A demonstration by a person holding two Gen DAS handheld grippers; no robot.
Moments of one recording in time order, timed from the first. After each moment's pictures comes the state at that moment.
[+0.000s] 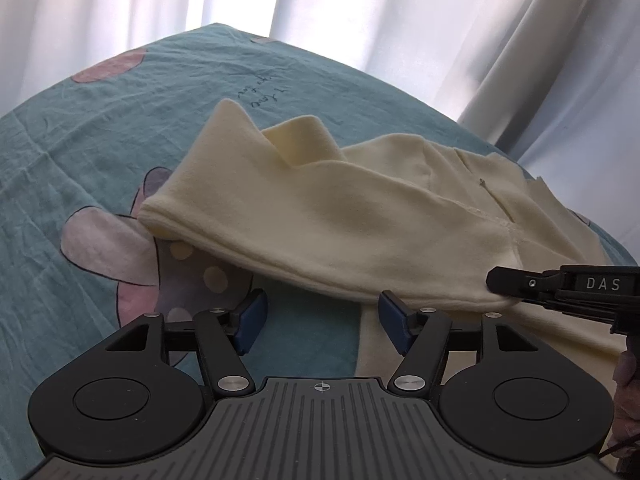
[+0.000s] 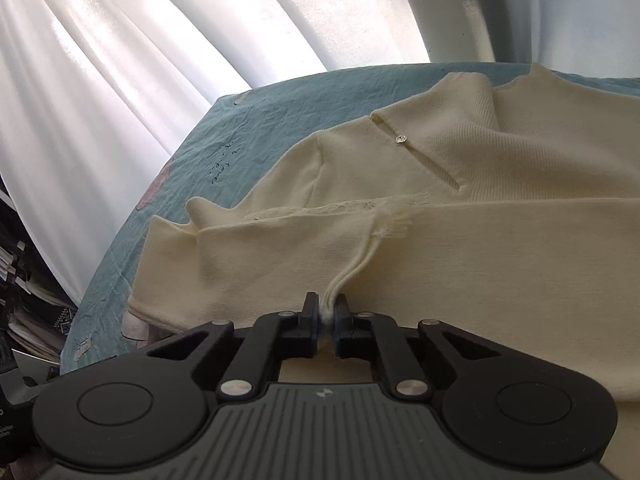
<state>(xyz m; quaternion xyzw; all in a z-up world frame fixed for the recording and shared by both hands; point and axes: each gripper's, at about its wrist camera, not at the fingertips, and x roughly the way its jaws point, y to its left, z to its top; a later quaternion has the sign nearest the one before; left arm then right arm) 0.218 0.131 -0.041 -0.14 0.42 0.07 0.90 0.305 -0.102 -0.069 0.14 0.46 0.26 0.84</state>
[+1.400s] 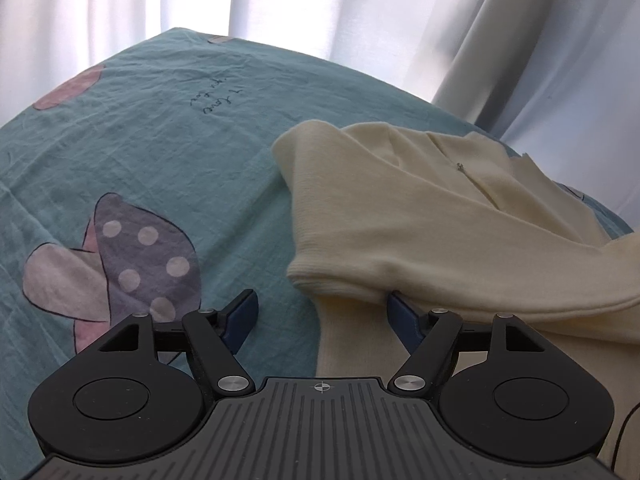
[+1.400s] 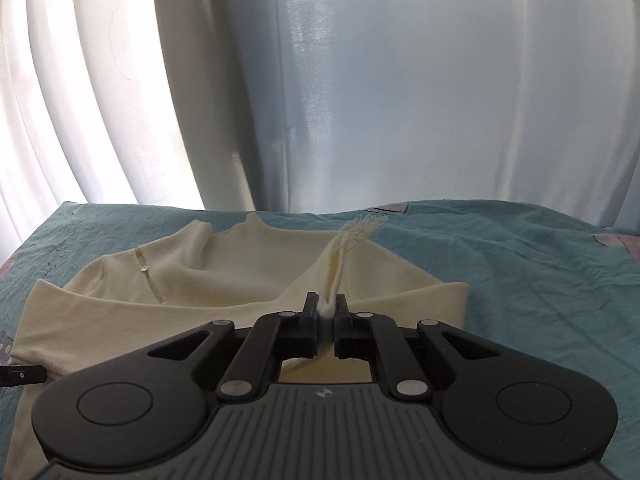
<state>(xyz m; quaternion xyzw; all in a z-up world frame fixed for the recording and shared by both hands) 0.245 0.111 -0.042 -0.11 0.43 0.04 0.89 0.257 -0.263 -0.027 0.06 0.31 0.01 0.95</state>
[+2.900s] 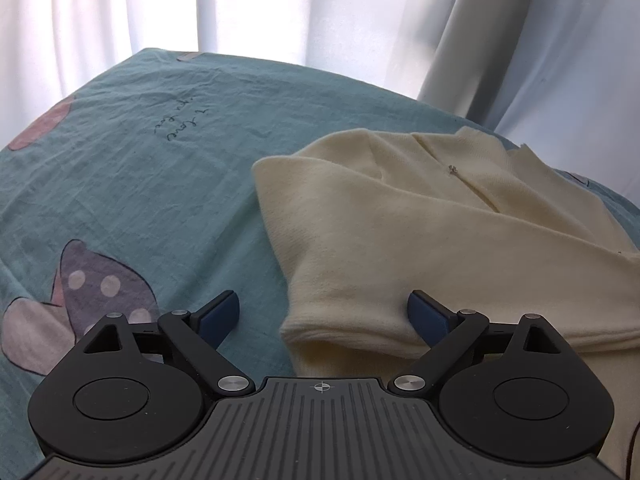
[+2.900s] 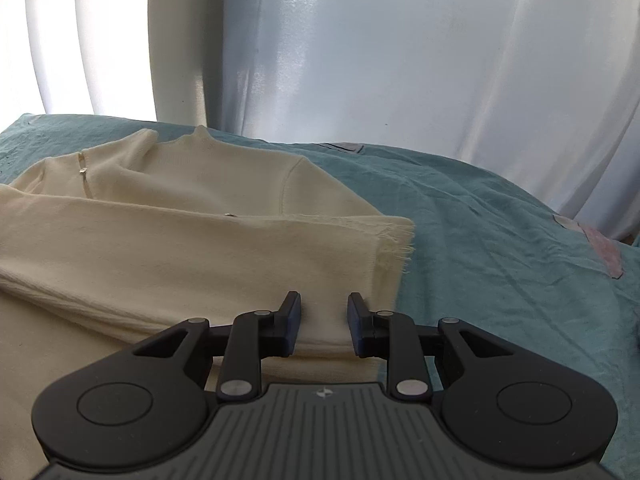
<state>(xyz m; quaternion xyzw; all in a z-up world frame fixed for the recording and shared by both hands) 0.274 0.097 -0.049 -0.06 0.43 0.03 0.90 0.252 -0.269 -0.060 -0.04 0.37 -0.04 0.93</state>
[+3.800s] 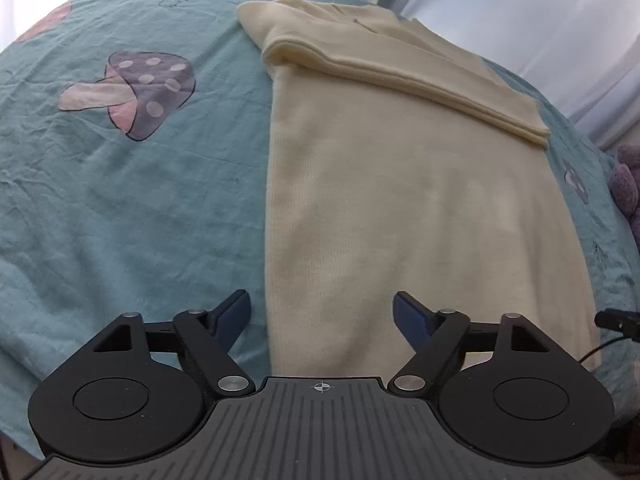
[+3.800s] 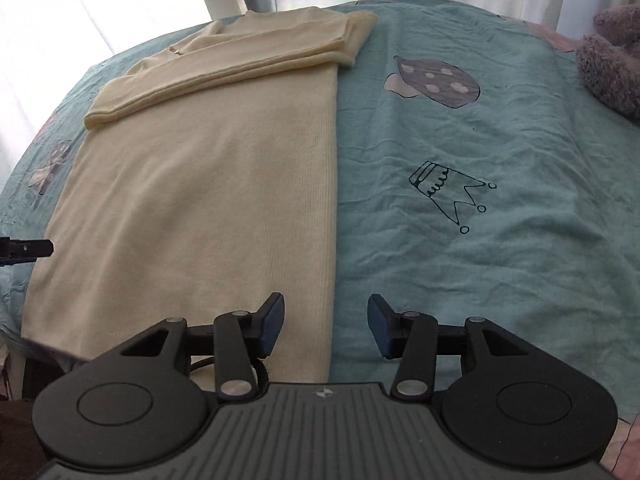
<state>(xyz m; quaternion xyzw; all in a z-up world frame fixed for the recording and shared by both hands) 0.067 0.111 -0.032 -0.08 0.53 -0.10 0.84 0.011 -0.308 -0.052 0.08 0.51 0.04 0.86</state>
